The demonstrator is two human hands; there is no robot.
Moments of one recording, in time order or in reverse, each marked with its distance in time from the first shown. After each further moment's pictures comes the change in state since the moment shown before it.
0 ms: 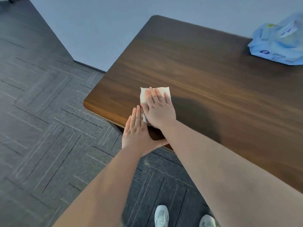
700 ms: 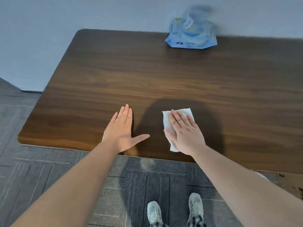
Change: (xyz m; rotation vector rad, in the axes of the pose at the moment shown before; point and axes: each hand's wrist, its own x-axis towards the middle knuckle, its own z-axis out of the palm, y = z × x) left_hand 0.015 0.127 -0.009 0.357 -0.192 0.423; right_hand -0.210 0.202 -0.035 -0.117 -0.018 0.263
